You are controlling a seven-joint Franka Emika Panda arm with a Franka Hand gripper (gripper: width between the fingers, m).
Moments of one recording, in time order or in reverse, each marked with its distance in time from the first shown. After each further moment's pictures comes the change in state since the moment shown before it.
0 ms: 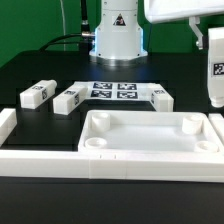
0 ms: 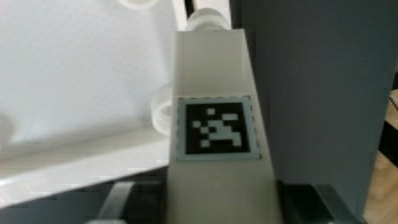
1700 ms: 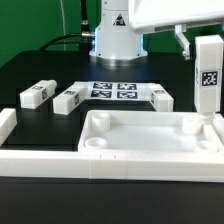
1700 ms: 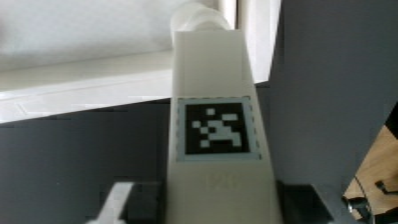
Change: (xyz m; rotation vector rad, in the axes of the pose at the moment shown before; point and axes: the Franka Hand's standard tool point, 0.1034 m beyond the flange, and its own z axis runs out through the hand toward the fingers) arm 0.037 0.020 0.011 0.006 0.216 -0.125
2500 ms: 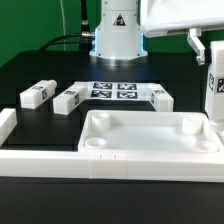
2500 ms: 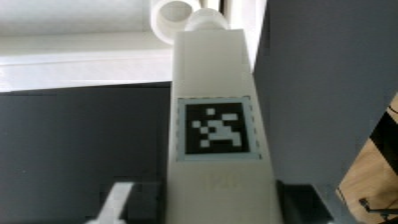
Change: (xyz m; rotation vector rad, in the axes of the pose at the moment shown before) arm 0.015 -0.016 0.011 0.005 -0.020 -0.068
